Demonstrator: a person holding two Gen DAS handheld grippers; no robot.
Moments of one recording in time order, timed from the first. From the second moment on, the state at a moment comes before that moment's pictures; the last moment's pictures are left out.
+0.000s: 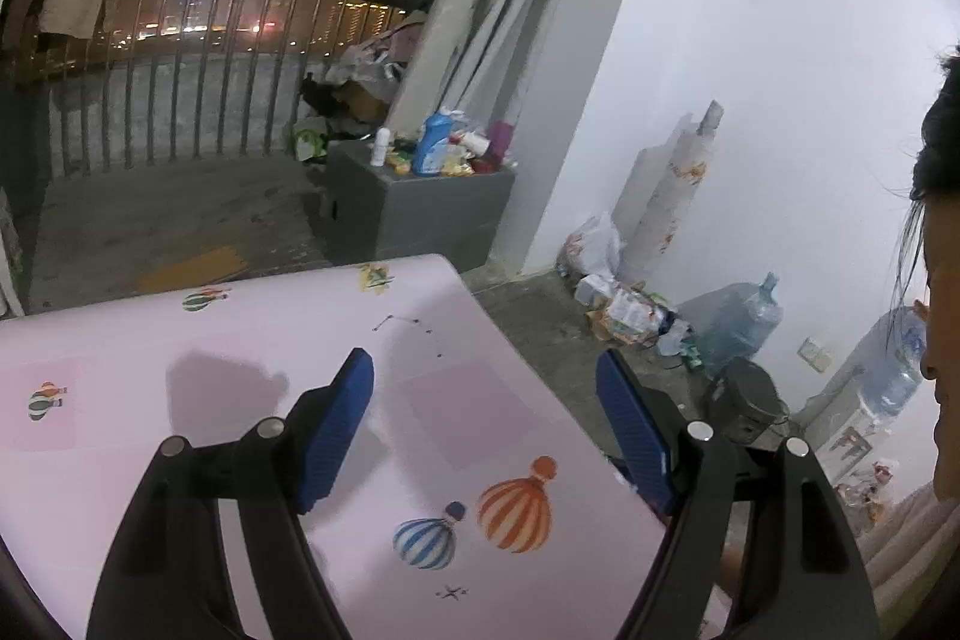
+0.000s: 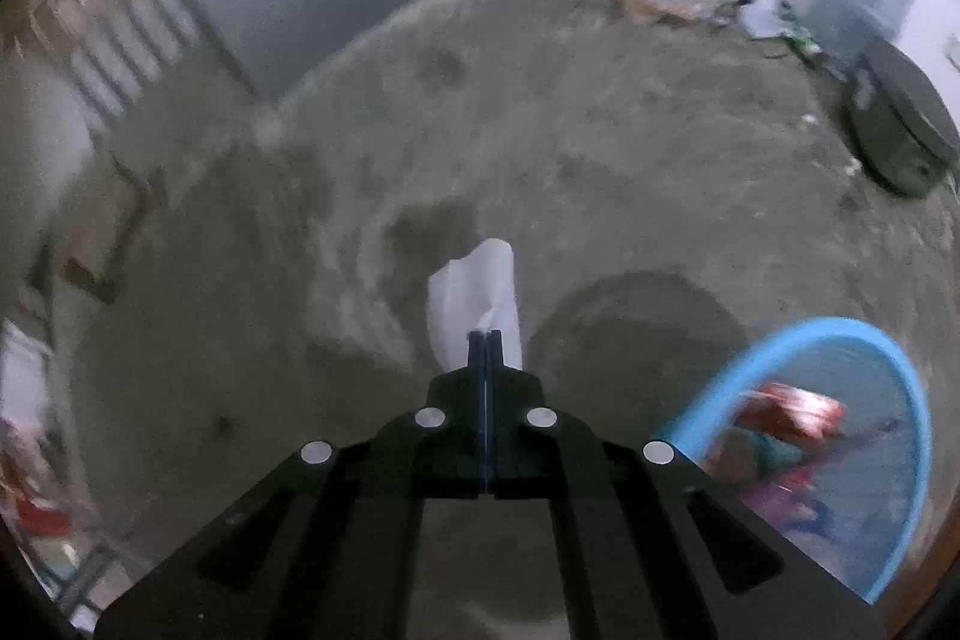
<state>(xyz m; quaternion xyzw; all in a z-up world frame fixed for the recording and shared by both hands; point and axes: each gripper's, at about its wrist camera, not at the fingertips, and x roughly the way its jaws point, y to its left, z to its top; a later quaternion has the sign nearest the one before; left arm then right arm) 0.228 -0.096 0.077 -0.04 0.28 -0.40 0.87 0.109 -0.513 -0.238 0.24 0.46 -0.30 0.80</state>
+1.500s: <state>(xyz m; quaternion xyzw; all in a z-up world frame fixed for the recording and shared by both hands) 0.063 -0.082 0.056 -0.04 0.33 -0.46 0.82 -0.108 -0.535 -0.192 0.41 0.39 -0.40 0.72</state>
